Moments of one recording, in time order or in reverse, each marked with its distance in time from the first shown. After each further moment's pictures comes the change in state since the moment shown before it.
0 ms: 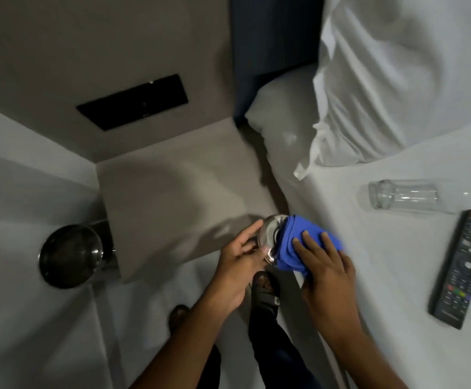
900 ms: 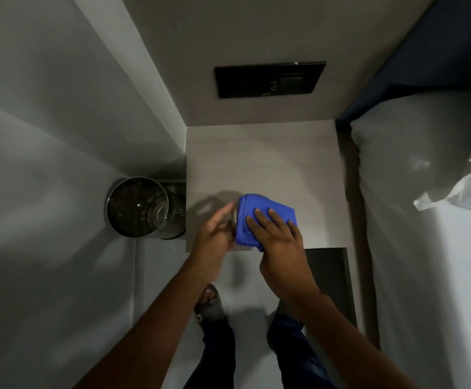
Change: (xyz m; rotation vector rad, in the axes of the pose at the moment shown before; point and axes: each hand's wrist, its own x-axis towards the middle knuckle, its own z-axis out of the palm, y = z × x) left_hand -0.014 0.029 -0.212 -0.162 0.328 0.139; right_hand 0.037 -0.187 0.122 -0.044 -0.469 -0.431
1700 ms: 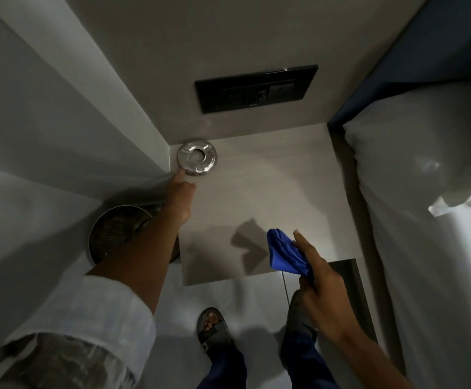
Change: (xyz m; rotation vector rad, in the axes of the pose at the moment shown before) left_hand 0.222 0.044 -0.071 0.548 0.183 0.056; right_hand -0.010 0.044 0.012 0.468 0.197 0.310
